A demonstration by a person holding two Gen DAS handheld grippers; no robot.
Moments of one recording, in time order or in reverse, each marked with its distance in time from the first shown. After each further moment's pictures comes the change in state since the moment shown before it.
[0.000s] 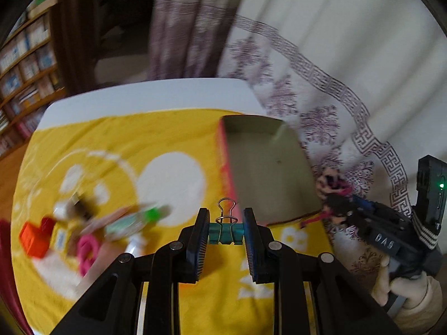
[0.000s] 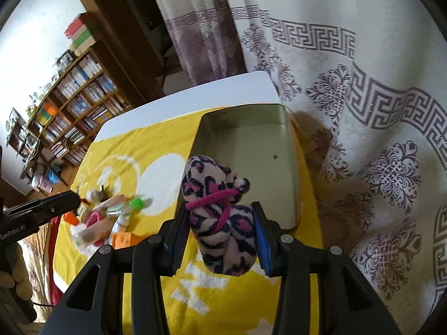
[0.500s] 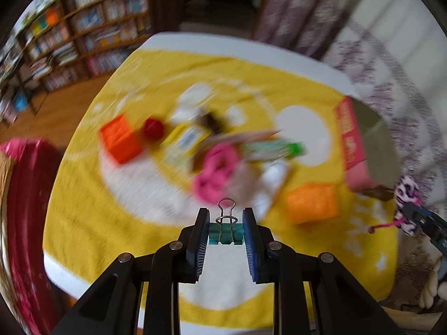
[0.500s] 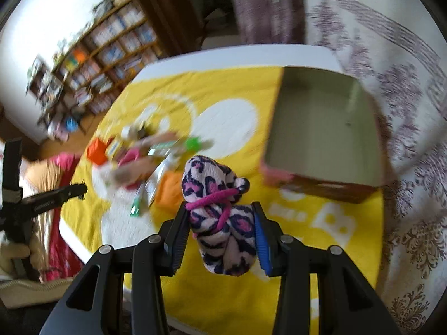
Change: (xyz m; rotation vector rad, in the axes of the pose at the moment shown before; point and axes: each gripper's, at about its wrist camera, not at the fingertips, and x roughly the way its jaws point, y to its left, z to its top) left arm -0.037 0.165 -0.120 -0.324 0.048 0.277; right arm 0.016 0.085 -0.048 -0.174 0.141 0.112
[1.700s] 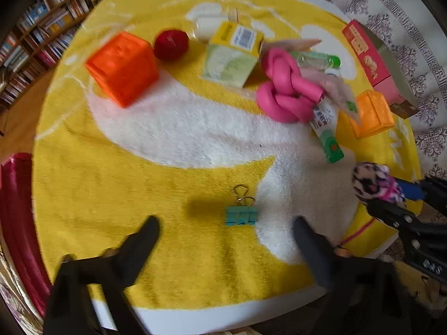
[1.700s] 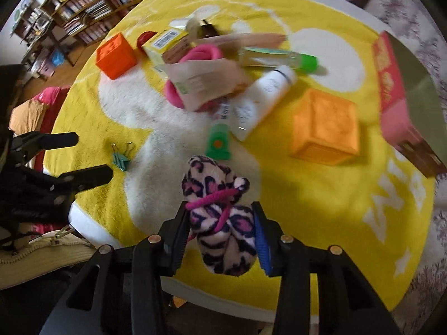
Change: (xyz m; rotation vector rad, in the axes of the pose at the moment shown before) left arm 0.074 0.113 -0.049 0.067 0.298 -0.028; right arm 0.109 0.178 -0.066 -0.225 0.329 -0.087
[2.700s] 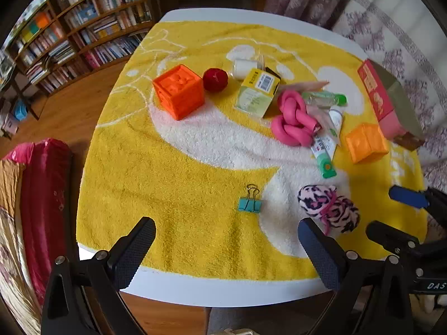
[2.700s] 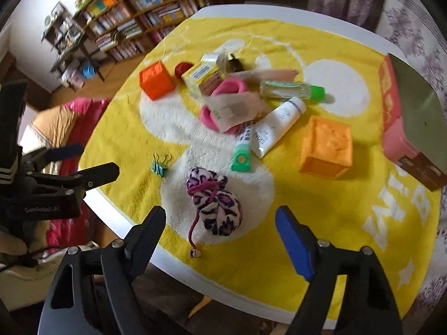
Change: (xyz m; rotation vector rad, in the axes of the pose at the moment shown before) left arm -0.068 -0.021 -0.039 -0.212 -0.191 0.196; right arm -0.035 0.004 -0.009 -0.119 -0.133 0.162
